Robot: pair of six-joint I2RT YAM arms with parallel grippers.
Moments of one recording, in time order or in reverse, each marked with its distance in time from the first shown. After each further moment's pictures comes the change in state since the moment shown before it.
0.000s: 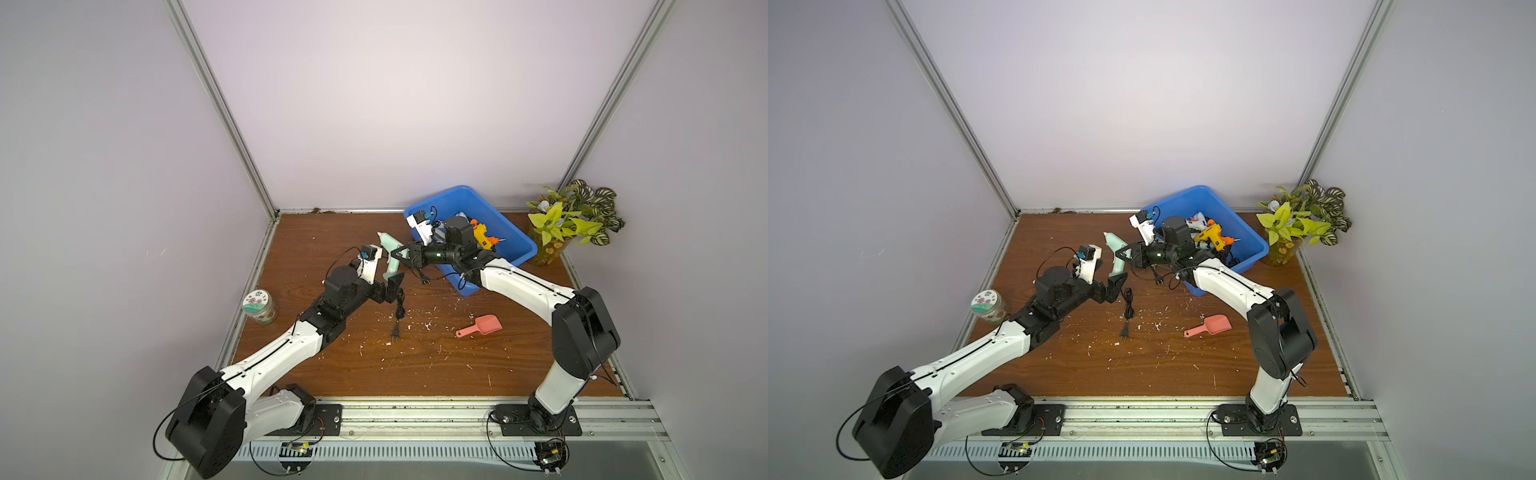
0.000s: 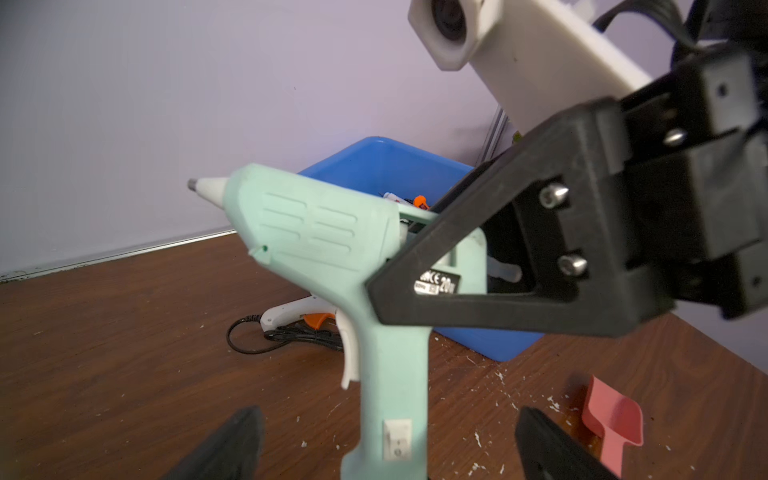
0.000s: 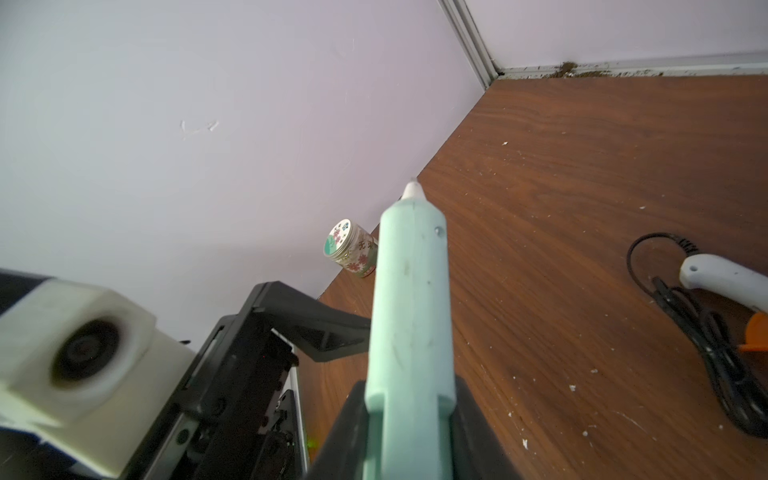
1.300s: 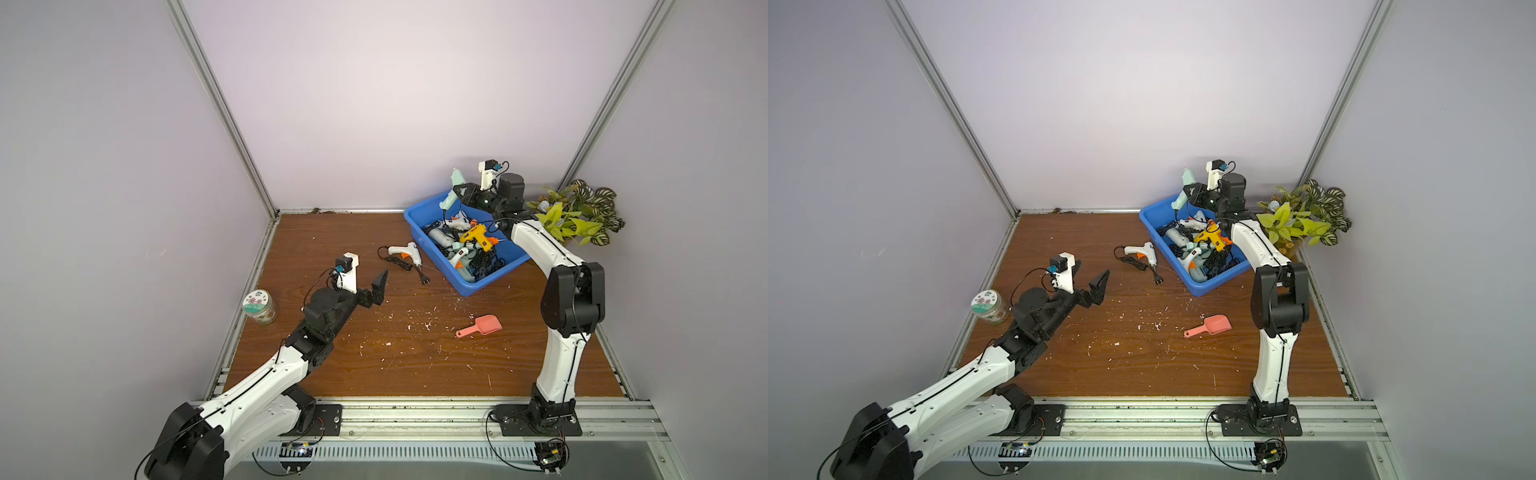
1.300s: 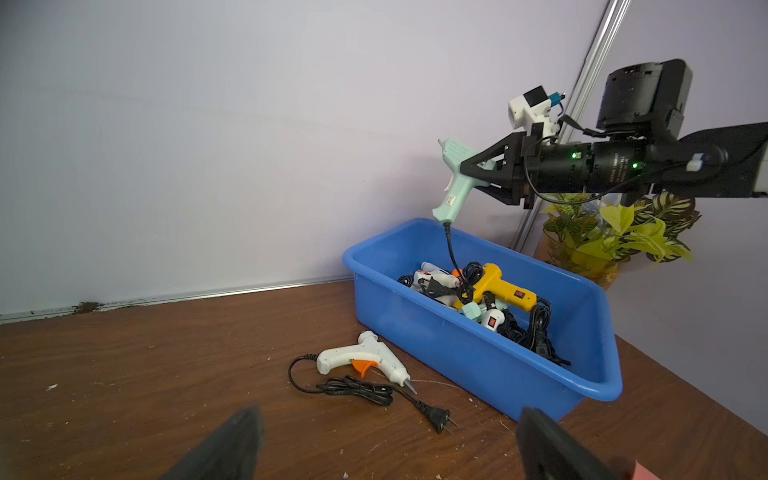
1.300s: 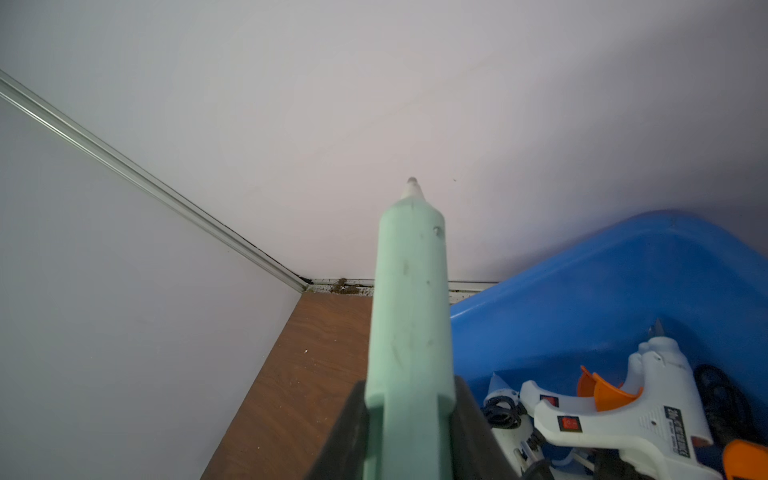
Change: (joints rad) left arm 0.000 -0.192 -0.179 0.177 -0.183 -0.038; right arm -0.422 0.306 0.417 0.008 0.177 0.064
